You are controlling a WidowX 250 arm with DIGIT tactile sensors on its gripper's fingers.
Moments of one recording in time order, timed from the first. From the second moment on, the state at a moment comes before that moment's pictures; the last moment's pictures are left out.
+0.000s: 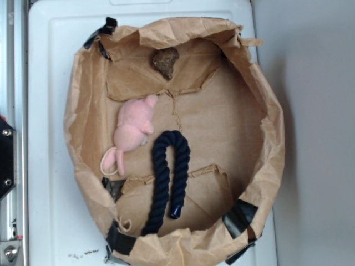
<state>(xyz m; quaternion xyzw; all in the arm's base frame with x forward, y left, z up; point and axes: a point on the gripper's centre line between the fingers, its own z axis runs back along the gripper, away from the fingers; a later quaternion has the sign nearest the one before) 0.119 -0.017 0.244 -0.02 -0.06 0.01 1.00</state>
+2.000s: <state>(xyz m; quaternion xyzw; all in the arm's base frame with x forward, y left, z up) 0.185 -0.017 0.208 0.04 -0.05 0.10 0.99</state>
